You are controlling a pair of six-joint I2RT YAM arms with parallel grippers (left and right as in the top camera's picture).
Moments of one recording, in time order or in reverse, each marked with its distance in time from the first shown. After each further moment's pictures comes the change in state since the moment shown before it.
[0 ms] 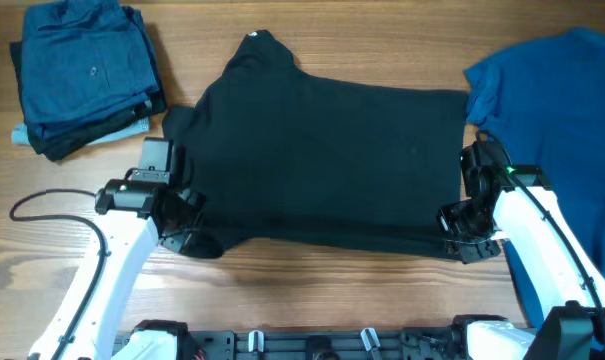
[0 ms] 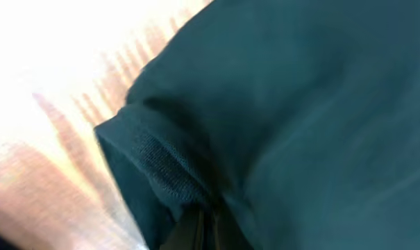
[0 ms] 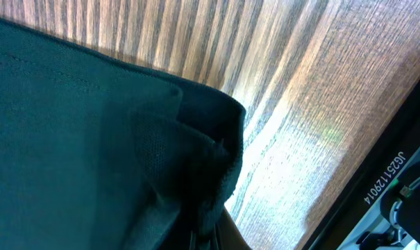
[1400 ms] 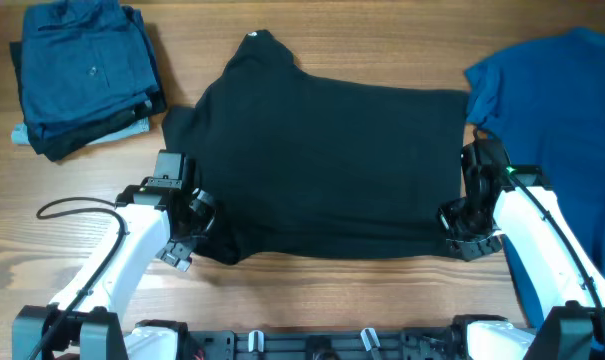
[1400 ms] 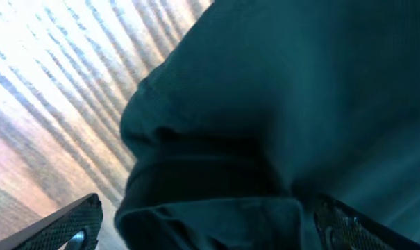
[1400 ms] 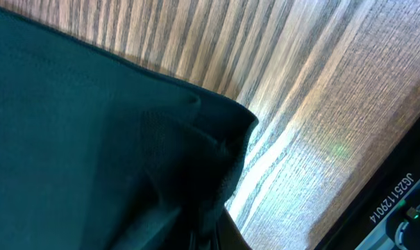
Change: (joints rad) left arm 0.000 0.125 -0.143 0.180 0.028 0.033; right arm 0.000 0.000 0.000 0.034 0.016 -0.058
